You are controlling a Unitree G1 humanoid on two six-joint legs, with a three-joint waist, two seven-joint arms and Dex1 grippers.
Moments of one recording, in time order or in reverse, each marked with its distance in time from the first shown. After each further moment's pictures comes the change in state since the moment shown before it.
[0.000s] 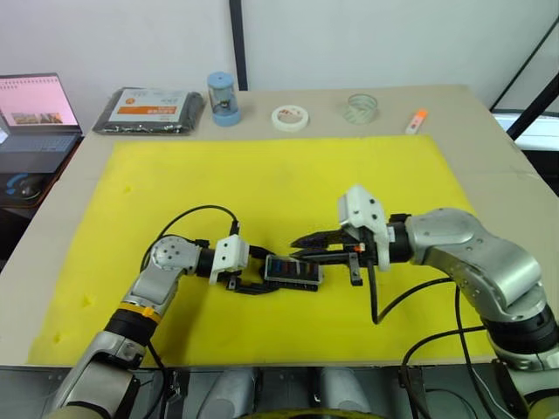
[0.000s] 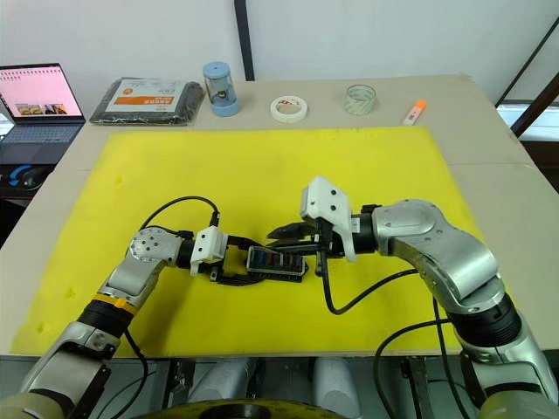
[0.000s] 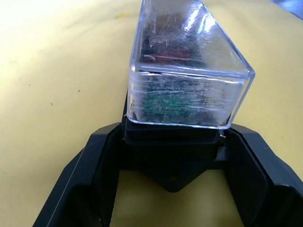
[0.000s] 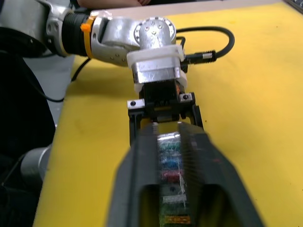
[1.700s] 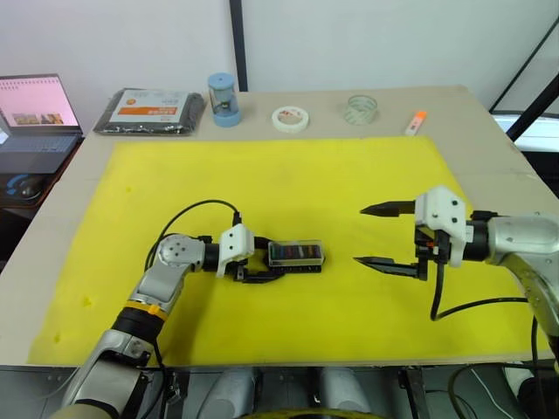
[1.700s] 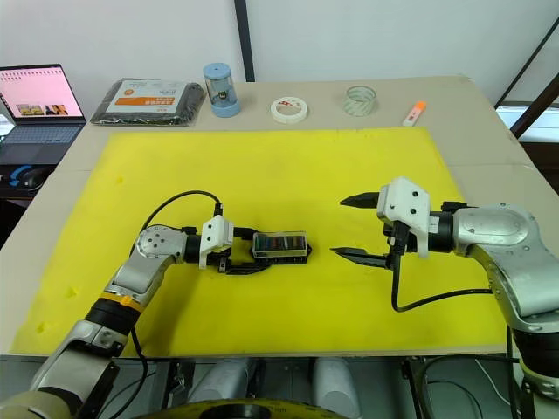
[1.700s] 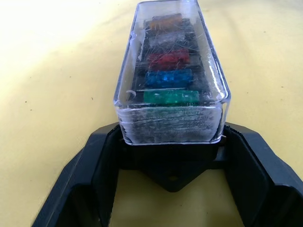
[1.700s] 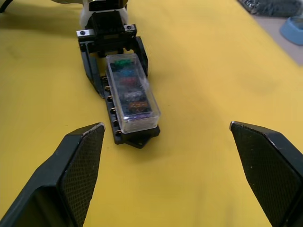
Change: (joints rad) left arm -0.012 -0.047 0.028 -0.014 0.026 0.106 0.116; right arm 0.260 -0.207 -0.316 0.124 -0.108 -0.335 0.146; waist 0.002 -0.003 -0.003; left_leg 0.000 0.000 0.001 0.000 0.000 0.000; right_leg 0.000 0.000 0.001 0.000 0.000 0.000
